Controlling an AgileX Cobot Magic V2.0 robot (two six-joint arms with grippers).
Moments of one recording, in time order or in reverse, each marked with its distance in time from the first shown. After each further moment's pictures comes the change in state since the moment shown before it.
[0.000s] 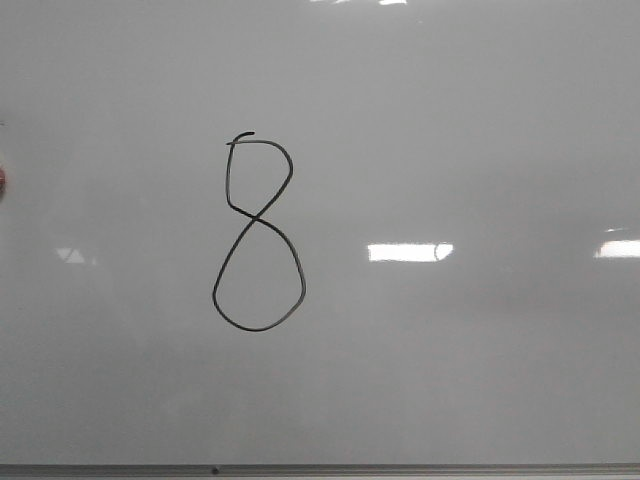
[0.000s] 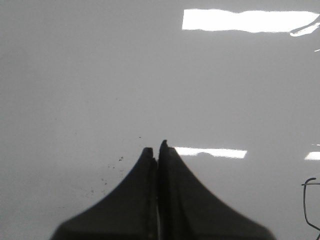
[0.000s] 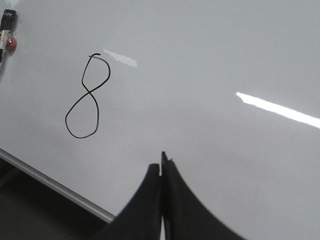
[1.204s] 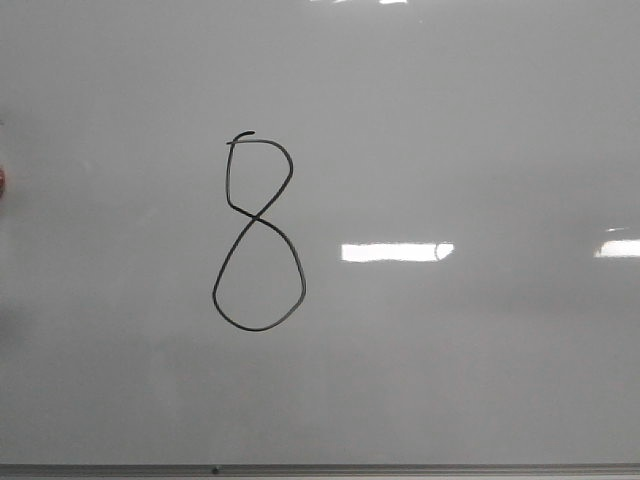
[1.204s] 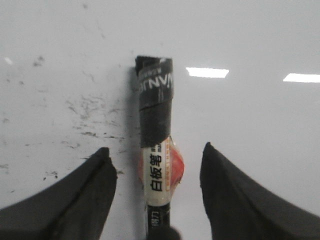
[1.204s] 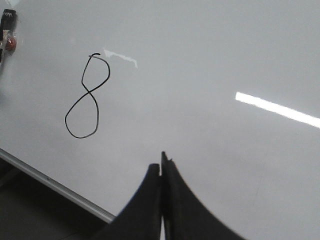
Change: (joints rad) left arm 0.000 1.081 -0.059 -0.018 -0.738 0.000; right arm 0.000 0.000 0.000 0.000 0.000 0.000
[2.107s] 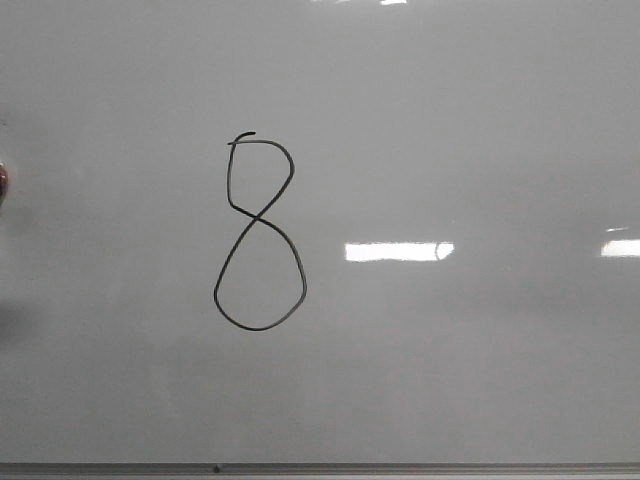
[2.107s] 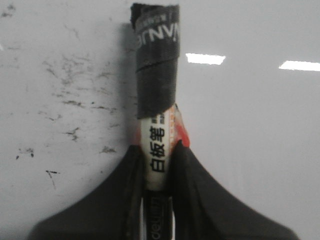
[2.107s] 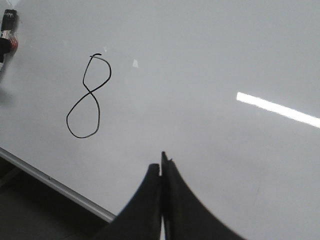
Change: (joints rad) left arm 0.000 0.223 -0.039 0.014 -0.117 -0.011; right arm 0.000 0.000 0.000 0.000 0.000 0.000
